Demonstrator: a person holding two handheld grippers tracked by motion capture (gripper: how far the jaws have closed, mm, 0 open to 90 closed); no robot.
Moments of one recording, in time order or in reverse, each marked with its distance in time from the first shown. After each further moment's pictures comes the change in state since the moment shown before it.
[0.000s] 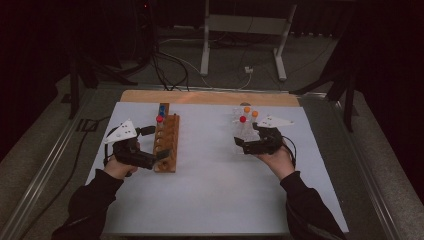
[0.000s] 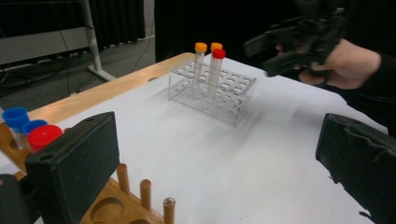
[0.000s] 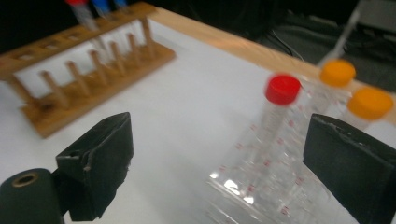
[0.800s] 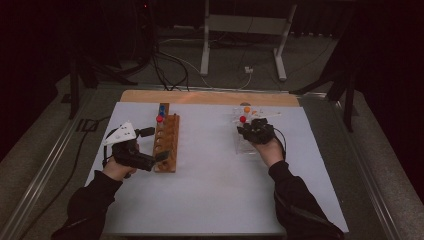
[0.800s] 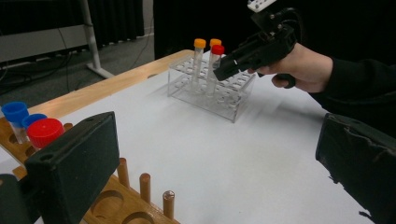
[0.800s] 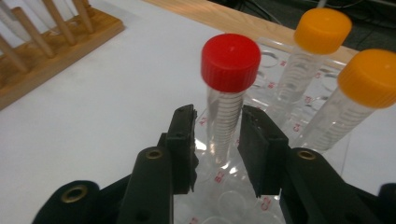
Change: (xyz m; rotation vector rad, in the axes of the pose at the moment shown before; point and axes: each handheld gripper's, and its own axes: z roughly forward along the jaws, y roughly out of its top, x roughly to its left) left arm 0.001 -0.002 -0.003 0.004 0.000 -0.002; right arm -0.028 -0.003 0.049 0.106 -0.093 0.035
